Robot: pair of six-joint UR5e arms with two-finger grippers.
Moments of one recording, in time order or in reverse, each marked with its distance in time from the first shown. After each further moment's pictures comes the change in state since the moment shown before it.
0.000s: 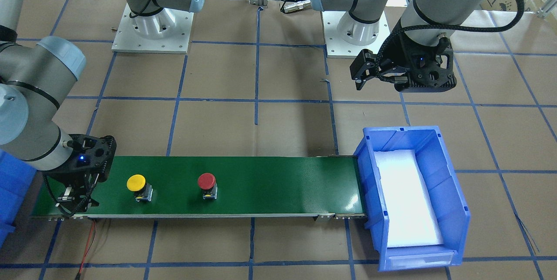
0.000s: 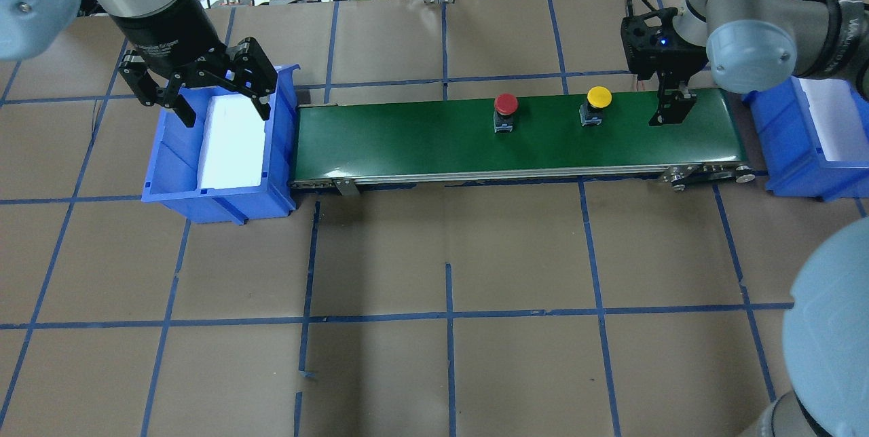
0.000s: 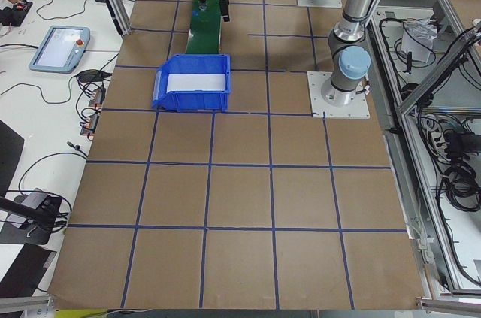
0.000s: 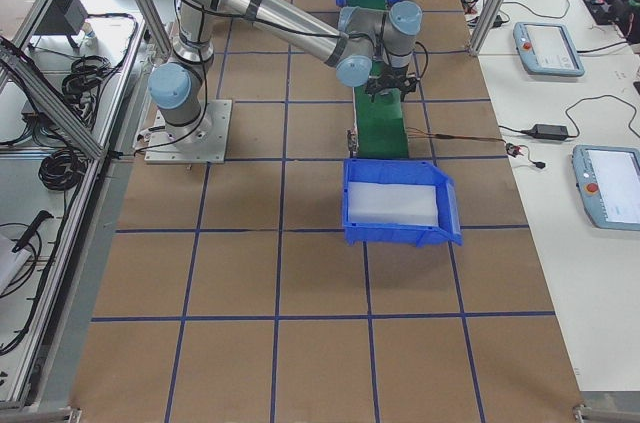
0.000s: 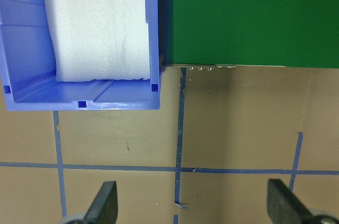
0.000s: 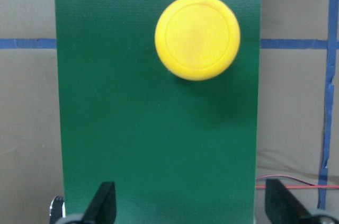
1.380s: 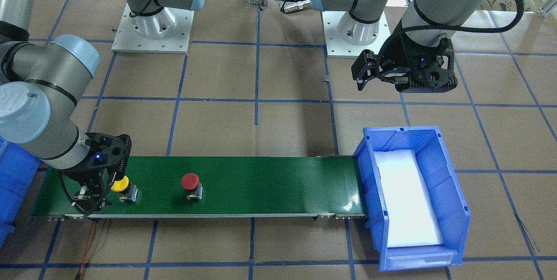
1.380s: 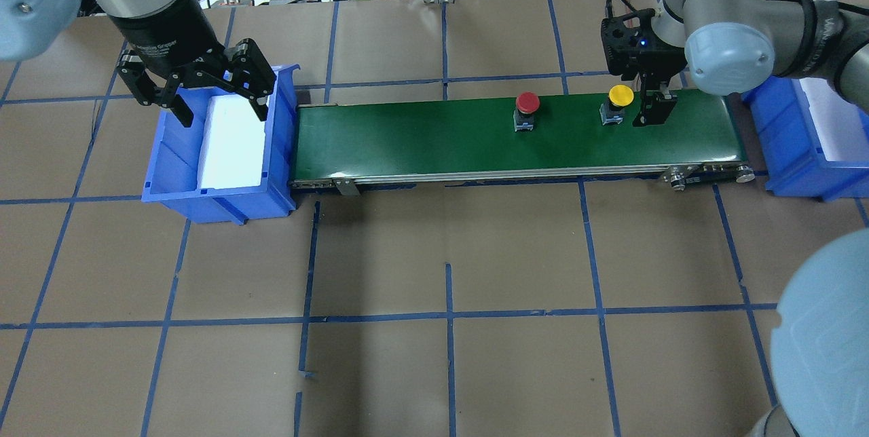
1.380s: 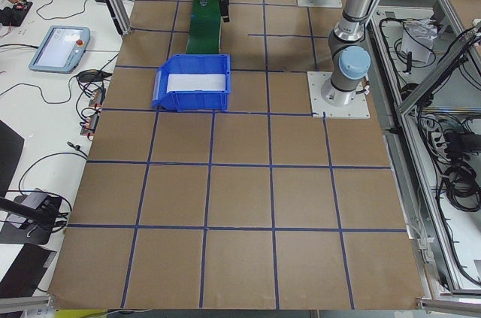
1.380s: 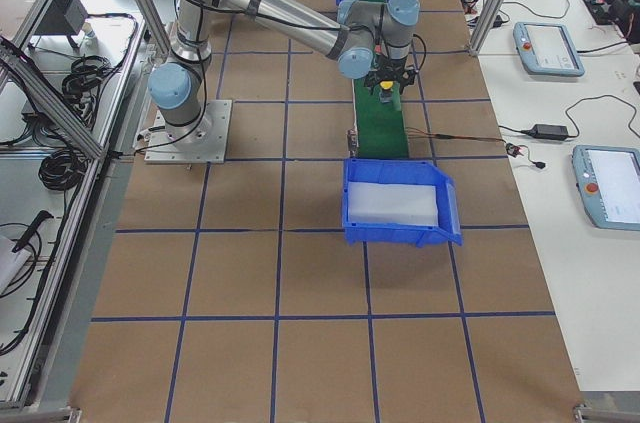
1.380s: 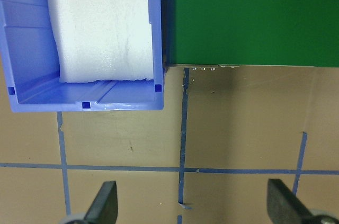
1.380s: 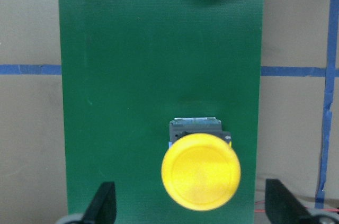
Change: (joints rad) left arm 0.002 0.000 -0.002 0.002 0.010 0.009; right arm 0.050 -0.005 -0.001 -0.001 -0.009 0.043
